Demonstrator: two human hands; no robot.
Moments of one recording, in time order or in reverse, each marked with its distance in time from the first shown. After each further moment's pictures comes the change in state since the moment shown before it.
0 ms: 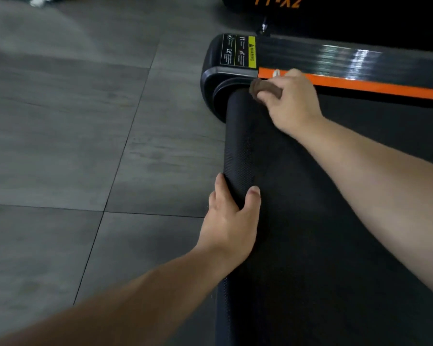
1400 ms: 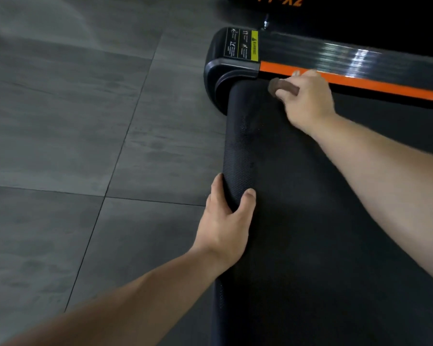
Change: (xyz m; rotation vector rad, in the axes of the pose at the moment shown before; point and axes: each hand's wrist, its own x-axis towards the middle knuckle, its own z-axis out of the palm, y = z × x) left_hand -0.026 -0.021 0.000 -0.126 -0.001 -0.012; right_hand -0.018 0.014 -0.018 -0.053 0.008 0.066
